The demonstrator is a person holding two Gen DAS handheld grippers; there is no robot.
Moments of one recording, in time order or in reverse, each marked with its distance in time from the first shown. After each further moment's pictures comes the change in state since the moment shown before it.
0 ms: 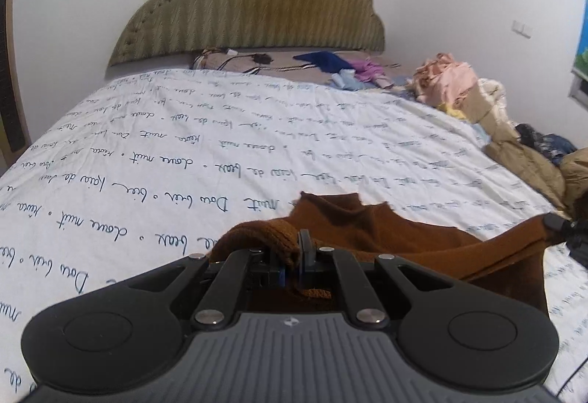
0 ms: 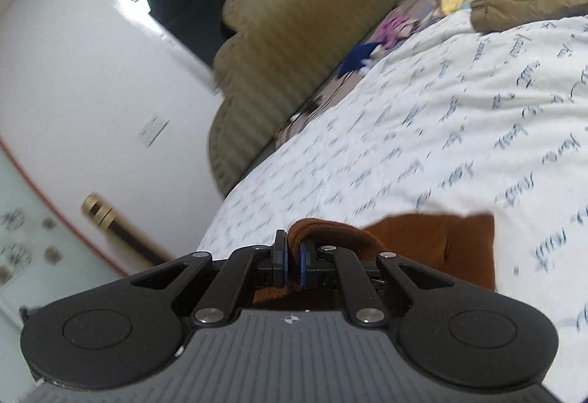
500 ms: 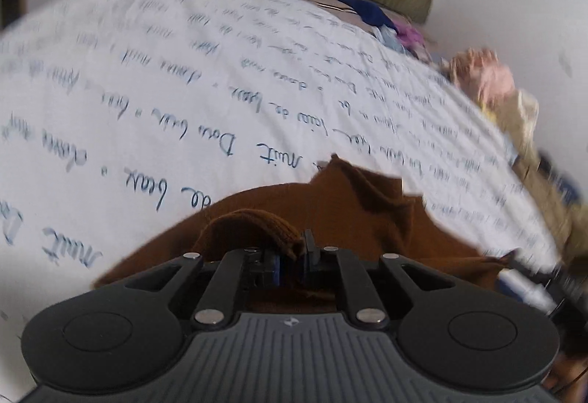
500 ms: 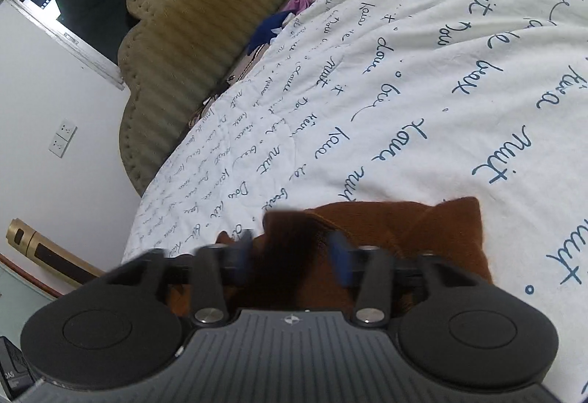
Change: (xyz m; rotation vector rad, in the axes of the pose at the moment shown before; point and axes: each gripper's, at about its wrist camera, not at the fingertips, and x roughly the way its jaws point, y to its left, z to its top) left arm 0.089 0.053 -0.002 -0.340 0.217 -0.078; right arm 0.096 -0.057 -0.010 0.131 0.058 -0.243
